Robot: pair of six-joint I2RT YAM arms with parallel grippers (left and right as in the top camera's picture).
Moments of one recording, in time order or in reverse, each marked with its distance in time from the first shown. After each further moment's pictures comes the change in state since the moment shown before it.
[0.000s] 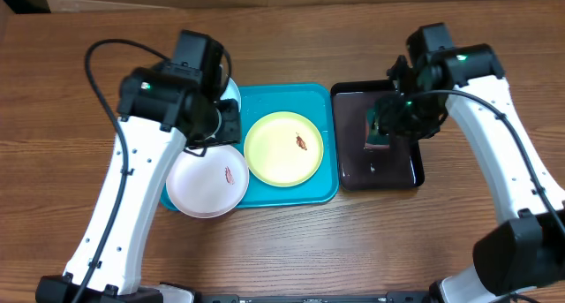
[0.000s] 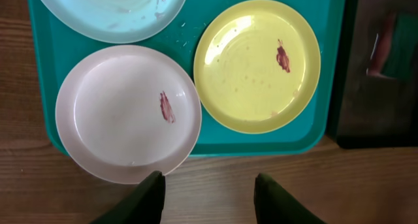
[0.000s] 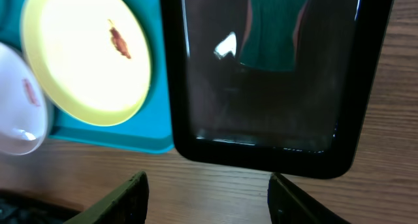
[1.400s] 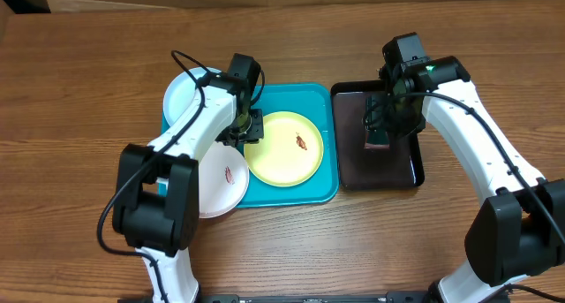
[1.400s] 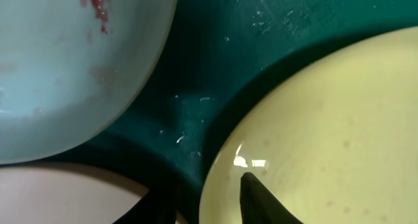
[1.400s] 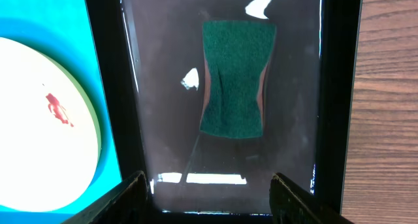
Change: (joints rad) left arm -0.009 0.454 -0.215 0.470 -0.068 0.038; right arm 0.044 0.052 -0.129 0.270 0.189 0.093
